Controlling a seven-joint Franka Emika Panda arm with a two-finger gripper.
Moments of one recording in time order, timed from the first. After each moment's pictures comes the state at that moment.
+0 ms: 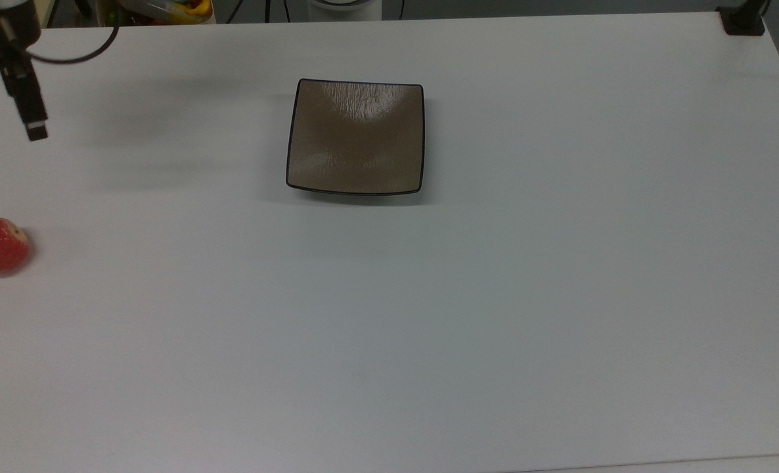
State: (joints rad) arm -0.37 0.26 -0.09 -1.67 -0.02 2.28 0.53
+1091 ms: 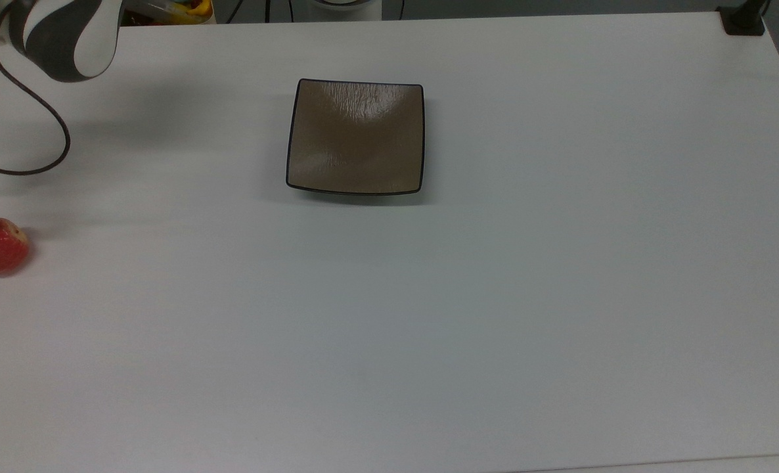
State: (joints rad) arm -0.46 0.63 -0.09 -1.46 -0.08 2.63 0.59
